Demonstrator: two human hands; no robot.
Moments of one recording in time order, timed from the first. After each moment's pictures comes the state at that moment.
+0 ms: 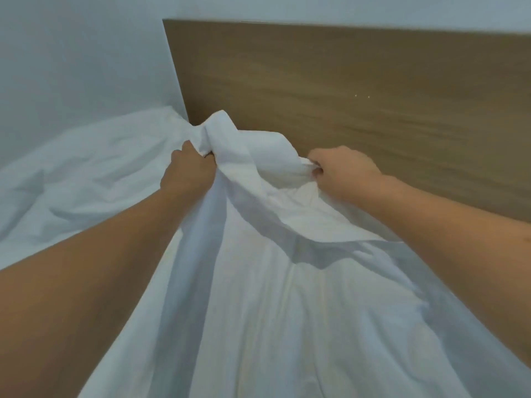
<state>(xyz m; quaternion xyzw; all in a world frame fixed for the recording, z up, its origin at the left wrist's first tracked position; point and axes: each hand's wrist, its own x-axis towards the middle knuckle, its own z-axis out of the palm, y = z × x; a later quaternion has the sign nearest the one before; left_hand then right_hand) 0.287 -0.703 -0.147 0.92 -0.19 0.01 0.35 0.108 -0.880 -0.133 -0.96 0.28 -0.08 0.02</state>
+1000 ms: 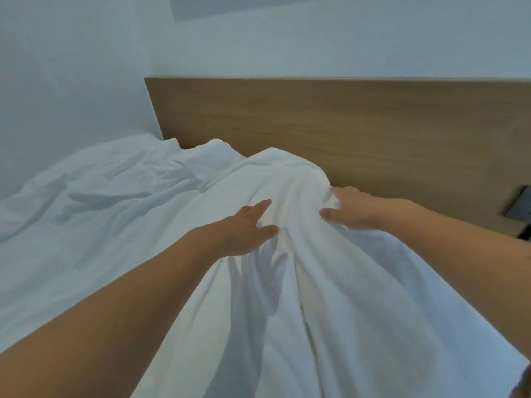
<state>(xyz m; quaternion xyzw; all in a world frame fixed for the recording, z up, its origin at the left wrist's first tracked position) -0.069 -0.597 -0.120 0.83 -0.50 -0.24 0.12 -0.235 -0.806 -0.130 -0.90 0.40 0.06 0.14</state>
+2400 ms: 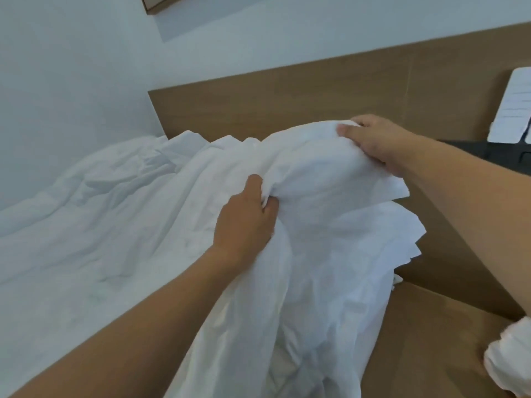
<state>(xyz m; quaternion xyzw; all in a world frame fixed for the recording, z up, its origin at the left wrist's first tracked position) -0.348 -0.628 -0.159 0.81 -0.45 0.15 0.34 -0.464 -0.841 -0.094 -0.75 0.31 -0.29 0.51</state>
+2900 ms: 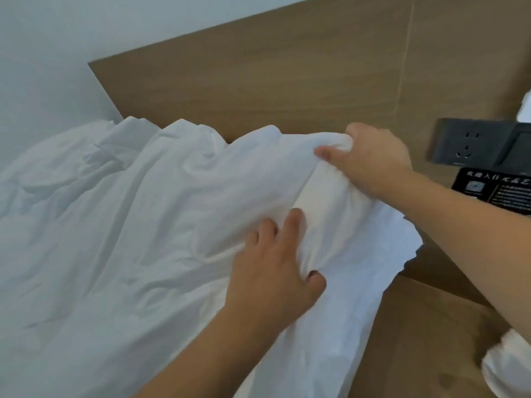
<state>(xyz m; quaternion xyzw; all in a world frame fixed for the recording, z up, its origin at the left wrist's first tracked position) -0.387 -0.721 -0.207 0.85 -0.51 0.06 0.14 -0.435 -0.942 -0.167 -0.86 0.41 -0.26 0.16</state>
